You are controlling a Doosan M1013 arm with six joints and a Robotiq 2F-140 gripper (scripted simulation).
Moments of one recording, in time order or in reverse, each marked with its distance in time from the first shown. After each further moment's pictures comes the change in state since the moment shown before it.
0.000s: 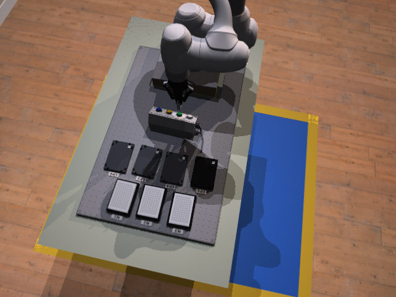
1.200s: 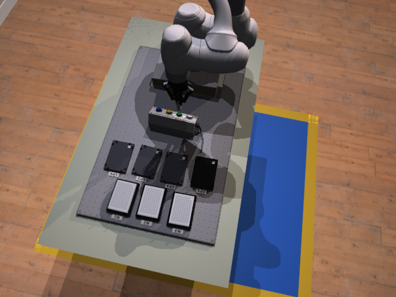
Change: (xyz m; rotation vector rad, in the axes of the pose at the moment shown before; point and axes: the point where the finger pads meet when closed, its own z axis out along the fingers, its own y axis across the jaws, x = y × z) arm 0.000 0.000 0.006 0.001 0.005 0.001
